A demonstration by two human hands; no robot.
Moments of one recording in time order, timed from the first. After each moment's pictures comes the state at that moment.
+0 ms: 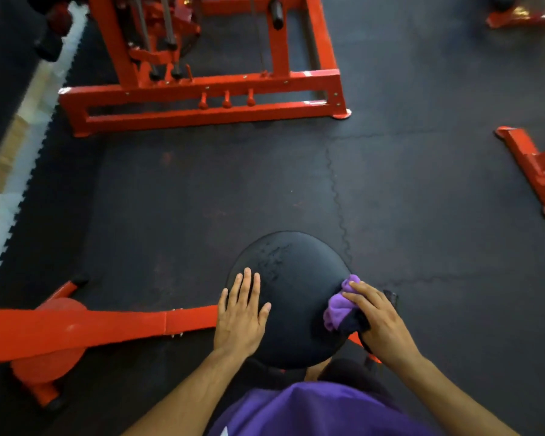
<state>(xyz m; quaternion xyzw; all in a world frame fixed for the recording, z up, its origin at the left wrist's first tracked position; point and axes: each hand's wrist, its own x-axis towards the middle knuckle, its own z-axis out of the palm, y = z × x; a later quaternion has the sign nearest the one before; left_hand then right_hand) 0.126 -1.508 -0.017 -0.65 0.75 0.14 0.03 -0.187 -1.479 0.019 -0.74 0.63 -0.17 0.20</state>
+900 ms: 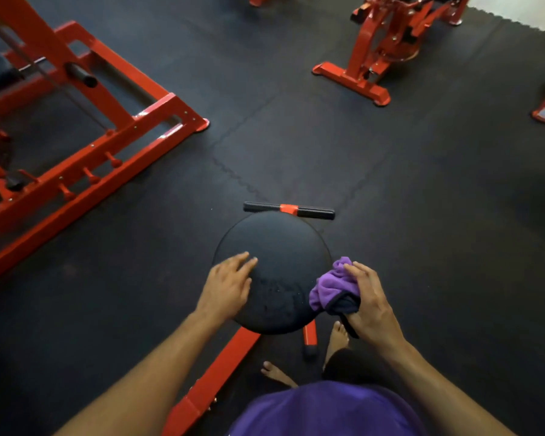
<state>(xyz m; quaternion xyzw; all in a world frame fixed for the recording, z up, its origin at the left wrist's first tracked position) 0.167 -1.624 0.008 -0.21 0.97 0.10 -0.06 -0.015 -1.341 0.055 -0.35 0.84 -0.37 0.17</state>
